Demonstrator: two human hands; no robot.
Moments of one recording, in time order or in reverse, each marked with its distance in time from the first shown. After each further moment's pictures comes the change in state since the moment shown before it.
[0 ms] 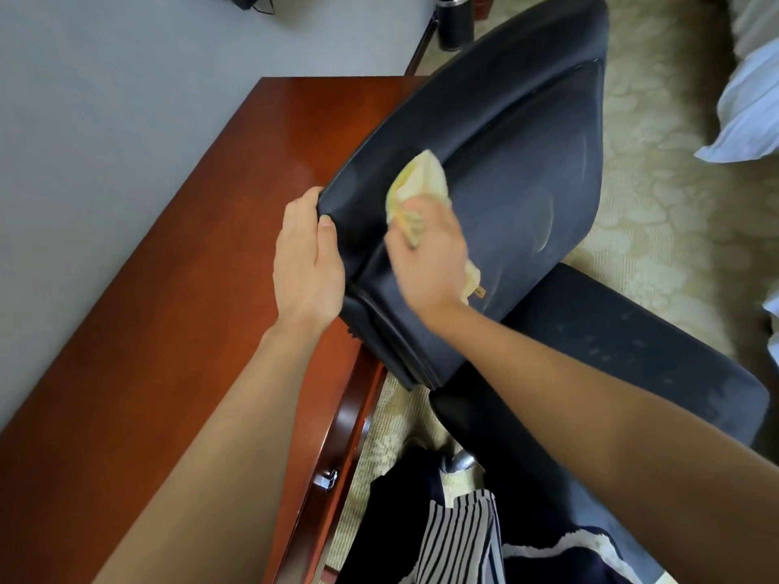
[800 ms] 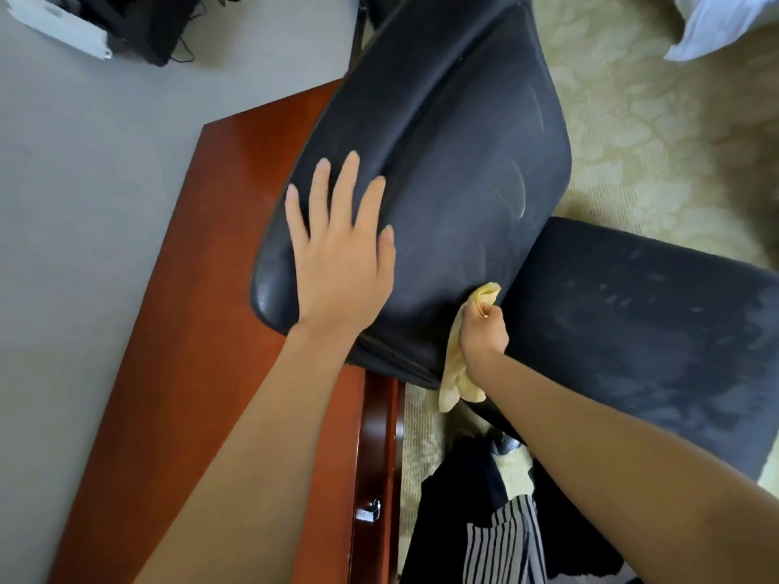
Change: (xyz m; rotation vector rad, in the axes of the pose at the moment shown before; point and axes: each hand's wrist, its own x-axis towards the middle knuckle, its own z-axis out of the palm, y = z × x) left_hand 0.017 0.048 0.040 0.805 -0.127 0.731; right_hand -0.052 0.110 -0.017 0.215 0.061 1.145
